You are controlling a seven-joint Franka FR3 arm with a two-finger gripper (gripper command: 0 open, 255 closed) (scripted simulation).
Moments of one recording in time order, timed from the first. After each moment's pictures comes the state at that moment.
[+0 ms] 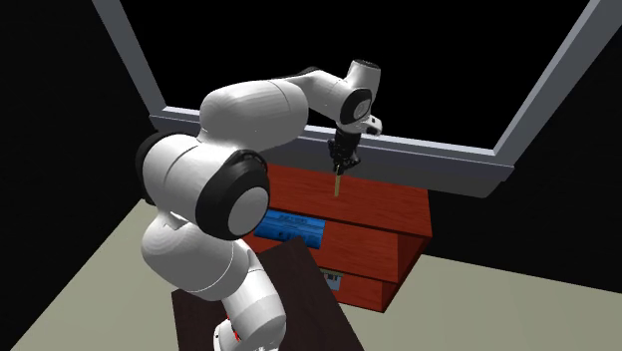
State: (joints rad) arm 0.13 -0.22 0.34 -2.12 0.13 1.76 0.30
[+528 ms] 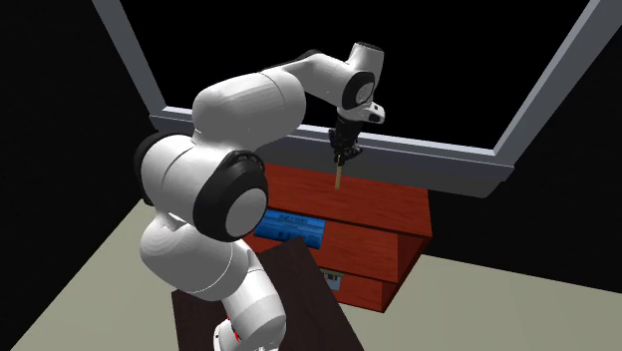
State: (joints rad) arm 0.12 -0.22 0.34 -2.02 0.13 1.66 0.31
